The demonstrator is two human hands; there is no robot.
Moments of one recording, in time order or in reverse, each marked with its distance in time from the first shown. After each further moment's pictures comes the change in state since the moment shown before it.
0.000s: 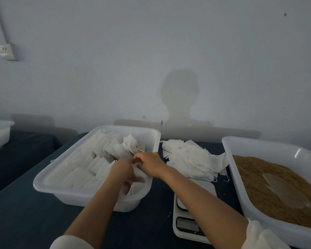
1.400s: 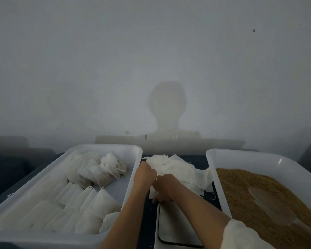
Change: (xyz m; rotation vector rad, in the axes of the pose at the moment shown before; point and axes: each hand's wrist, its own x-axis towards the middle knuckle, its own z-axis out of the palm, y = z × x) left_hand 0.022 0.135 -0.005 -0.673 0.249 0.147; right_hand -0.010 0.130 -0.004 -0.571 -0.199 0.192
